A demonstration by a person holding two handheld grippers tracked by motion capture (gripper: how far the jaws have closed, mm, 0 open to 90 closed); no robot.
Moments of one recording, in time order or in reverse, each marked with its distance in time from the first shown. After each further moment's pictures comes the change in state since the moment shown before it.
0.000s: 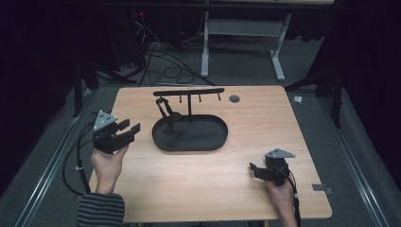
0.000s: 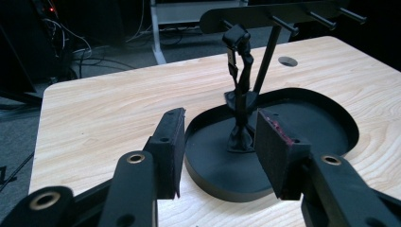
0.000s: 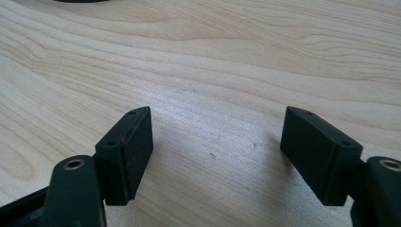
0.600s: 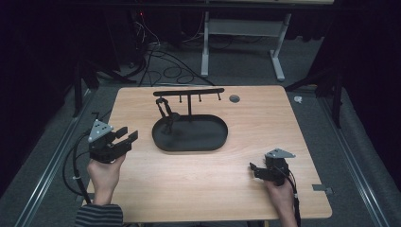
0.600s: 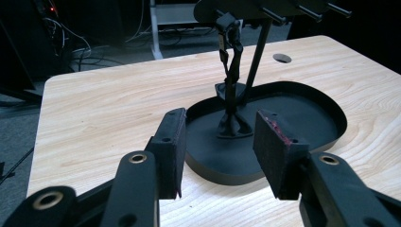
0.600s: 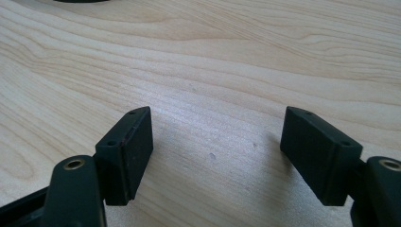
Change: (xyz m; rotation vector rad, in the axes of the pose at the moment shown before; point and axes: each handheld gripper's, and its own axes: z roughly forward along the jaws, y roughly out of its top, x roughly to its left) left arm -0.007 -0.015 -0.017 -0.008 -0.004 -0.011; right arm 0.000 0.000 0.000 0.002 0.000 -0.001
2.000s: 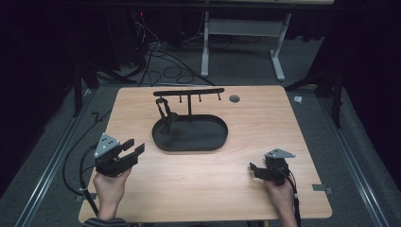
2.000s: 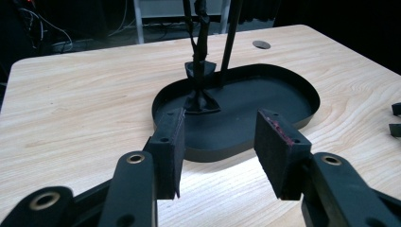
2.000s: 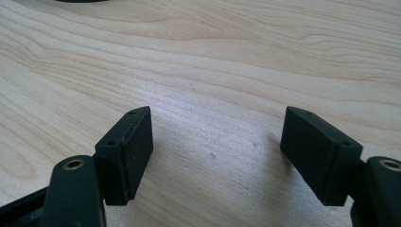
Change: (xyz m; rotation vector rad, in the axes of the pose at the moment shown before) left arm -0.022 -0.029 -0.005 0.011 -0.056 -0.004; right arm 0.000 0.000 0.000 -0.004 -0.001 -0.003
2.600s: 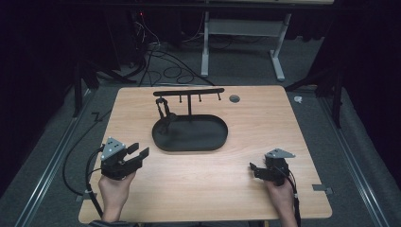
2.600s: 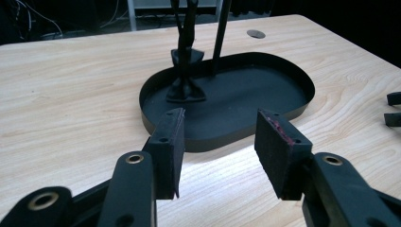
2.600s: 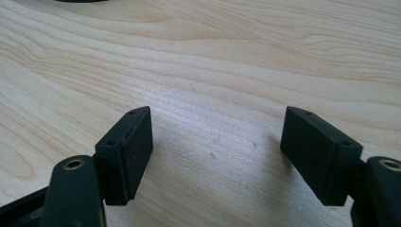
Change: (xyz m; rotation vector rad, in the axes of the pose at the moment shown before) left arm -0.006 -0.012 0.009 0.028 -0.018 -0.006; right arm 0.000 0.000 0.000 0.000 0.000 0.000
